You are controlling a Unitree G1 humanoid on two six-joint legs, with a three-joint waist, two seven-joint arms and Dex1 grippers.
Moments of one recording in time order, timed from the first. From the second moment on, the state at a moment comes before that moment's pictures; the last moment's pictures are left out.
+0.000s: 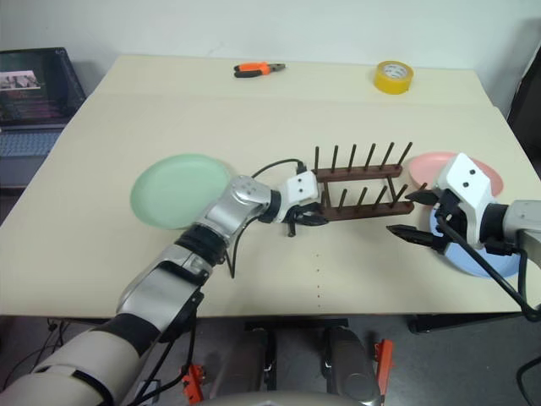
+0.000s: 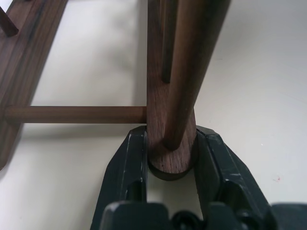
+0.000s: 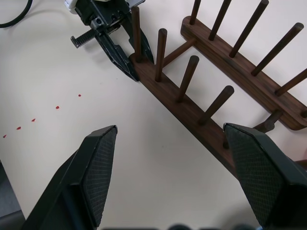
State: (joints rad) left arm -0.95 0.20 -0.42 0.79 0.09 0.08 -1.04; right arm -0.22 -1.05 -0.23 -0.48 0.54 0.88 0.93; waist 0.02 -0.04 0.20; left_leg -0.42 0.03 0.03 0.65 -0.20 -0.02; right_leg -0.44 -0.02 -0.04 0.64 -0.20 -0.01
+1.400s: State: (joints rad) left arm -0.68 0.19 -0.50 0.20 0.07 0.54 -0.77; right arm -0.33 -0.55 0.01 0.08 0.17 0.50 0.52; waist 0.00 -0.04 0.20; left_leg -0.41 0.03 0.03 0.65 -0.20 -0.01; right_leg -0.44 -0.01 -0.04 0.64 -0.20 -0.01
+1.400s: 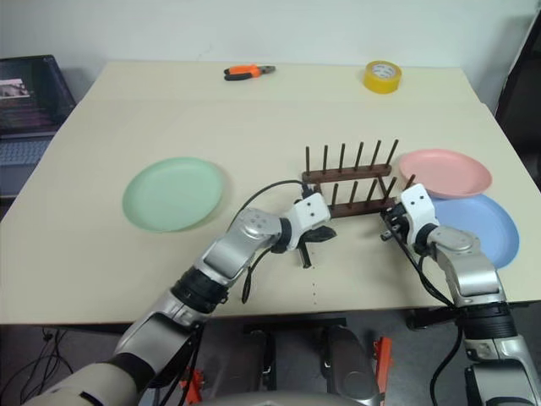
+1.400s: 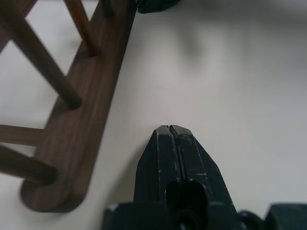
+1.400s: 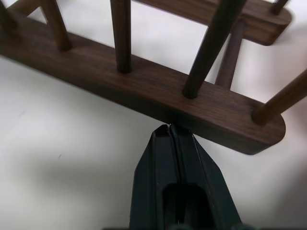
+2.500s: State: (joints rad) left arm -0.72 0.34 -0.38 0.25 0.07 0.48 -0.79; right arm -0.39 -0.58 0.01 -0.02 0.20 0.54 0.65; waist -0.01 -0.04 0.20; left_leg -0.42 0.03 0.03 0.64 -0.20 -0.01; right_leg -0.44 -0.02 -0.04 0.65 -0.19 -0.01
